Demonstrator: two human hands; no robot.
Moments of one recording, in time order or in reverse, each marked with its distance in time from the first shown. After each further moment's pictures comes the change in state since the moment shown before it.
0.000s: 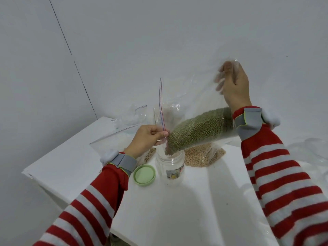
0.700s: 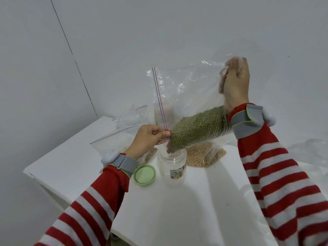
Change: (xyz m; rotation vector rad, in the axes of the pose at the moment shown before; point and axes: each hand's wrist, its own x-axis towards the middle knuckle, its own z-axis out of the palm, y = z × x) left_hand -0.001 0.001 0.004 -0.012 0.028 0.023; right_hand 0.007 -0.014 0.014 0.359 0.132 0.231
